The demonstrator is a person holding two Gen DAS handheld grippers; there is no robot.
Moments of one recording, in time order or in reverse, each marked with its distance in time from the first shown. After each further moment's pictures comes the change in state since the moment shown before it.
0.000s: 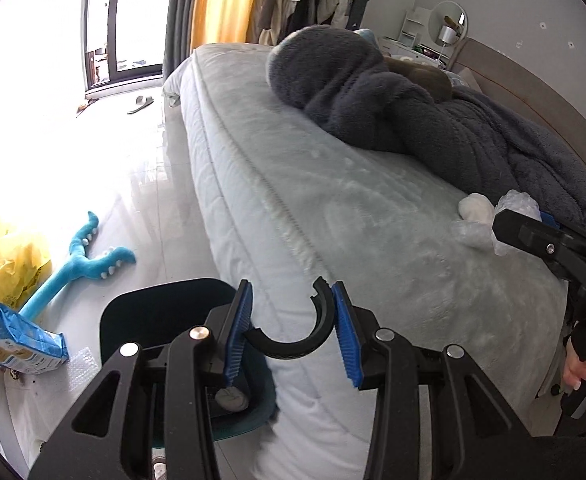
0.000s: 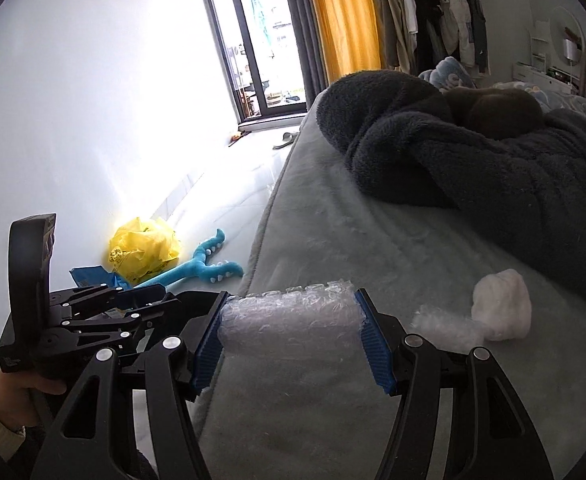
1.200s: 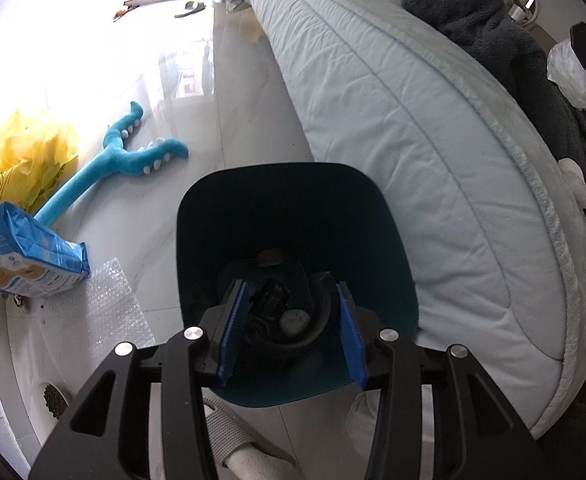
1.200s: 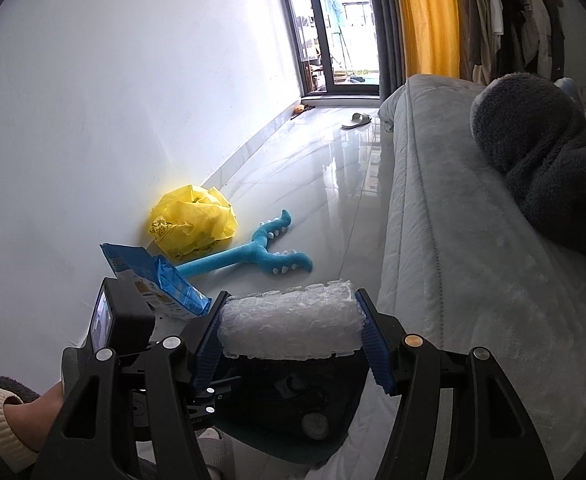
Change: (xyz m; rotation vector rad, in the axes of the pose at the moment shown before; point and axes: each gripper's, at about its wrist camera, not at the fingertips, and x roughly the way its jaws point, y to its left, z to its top) left arm 0.043 0.153 -0.075 -0.164 0.285 0.053; right arm 0.118 0.147 0.024 -0.138 0.091 0.146
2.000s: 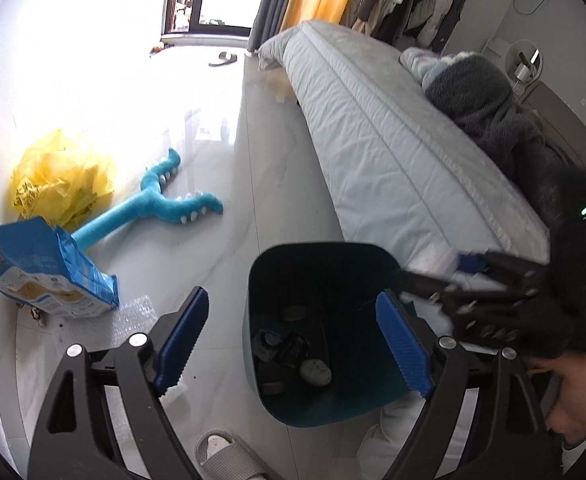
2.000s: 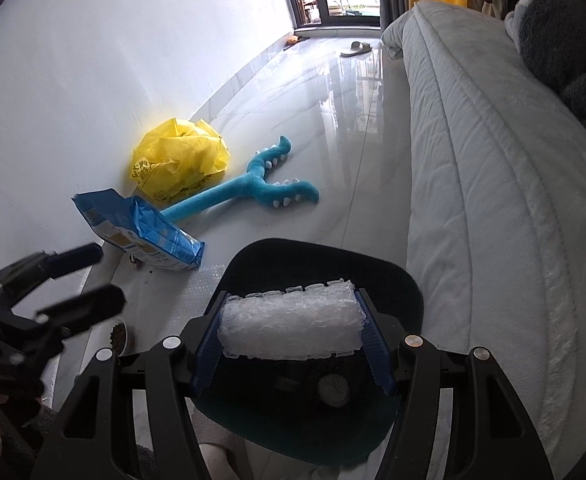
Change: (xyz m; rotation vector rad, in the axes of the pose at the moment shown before) left arm -0.075 0.047 0.014 -0.077 -0.247 0.008; right arm 0.109 0.016 -0.041 0.049 0.251 -0.013
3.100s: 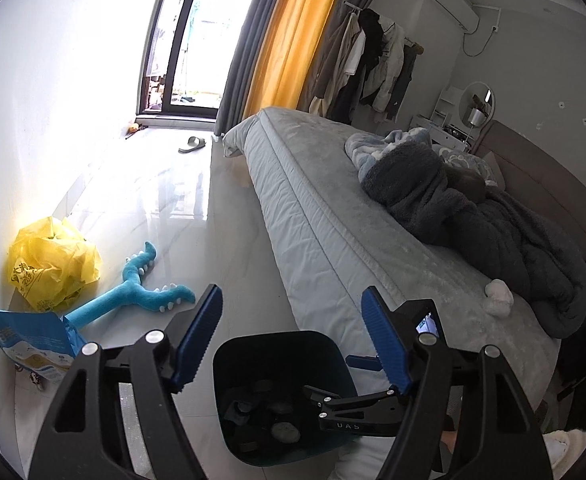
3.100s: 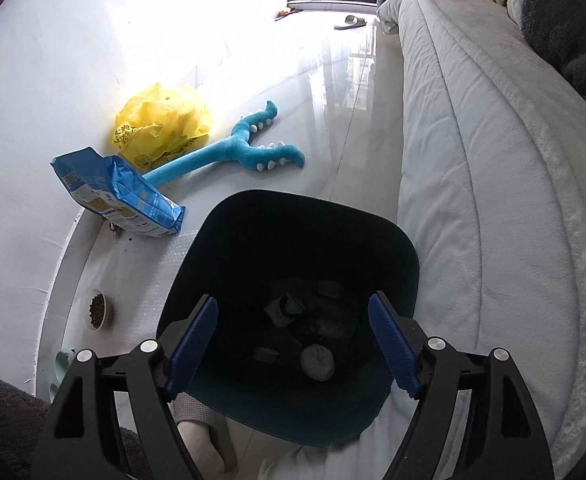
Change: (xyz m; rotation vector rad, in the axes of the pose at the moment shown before) left arm -0.091 -0.051 0.045 0.084 -0.274 -0.100; right arm 0.007 -0.003 -0.019 -0.026 0.080 -0.051
